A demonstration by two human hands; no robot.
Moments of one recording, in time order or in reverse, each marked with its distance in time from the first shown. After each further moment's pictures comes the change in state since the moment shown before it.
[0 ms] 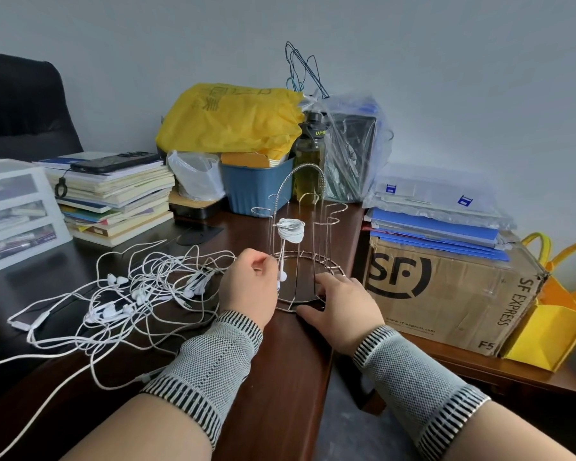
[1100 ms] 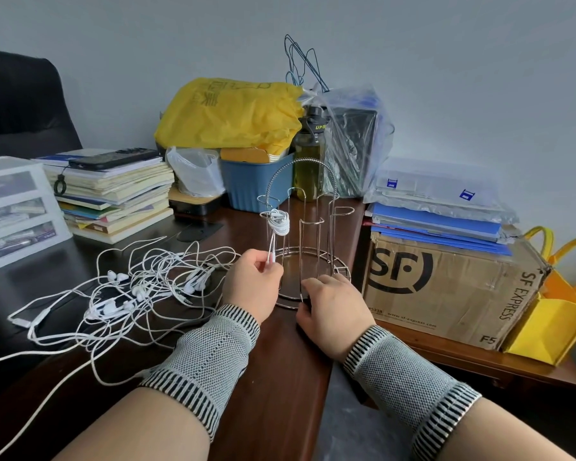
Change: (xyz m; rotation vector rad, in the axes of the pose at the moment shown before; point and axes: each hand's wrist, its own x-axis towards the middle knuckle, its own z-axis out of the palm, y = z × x) left_hand 0.004 -0.007 0.004 -0.018 -0.098 -0.079; right_hand -0.009 -0.016 0.001 -0.149 0.052 -0.251
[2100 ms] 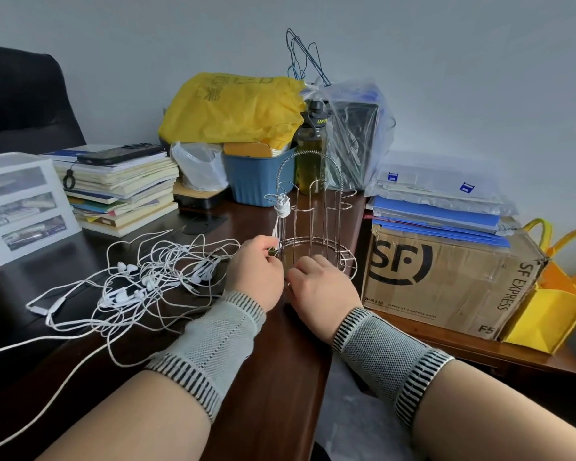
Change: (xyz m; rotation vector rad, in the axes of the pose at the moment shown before) left_hand -0.008 0.013 -0.014 0.237 -0.003 0.142; right_hand 0.014 -0.011 0.014 -0.006 0.209 -0.136
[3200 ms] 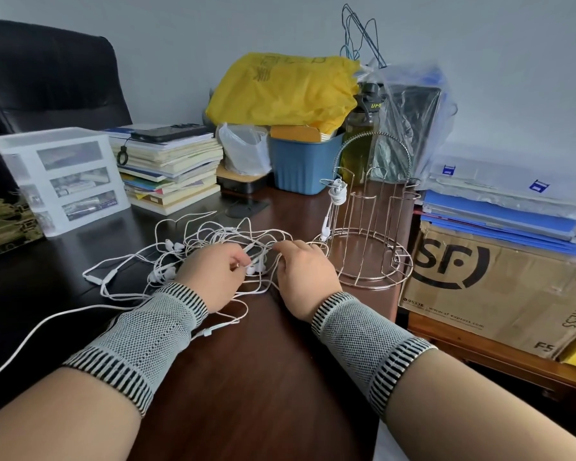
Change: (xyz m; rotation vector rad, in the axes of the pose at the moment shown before) left_hand 0.014 -0.090 -0.086 0.419 -0.200 0.015; right_hand 0.043 -0.067 0.024 0.258 -0.168 0.087
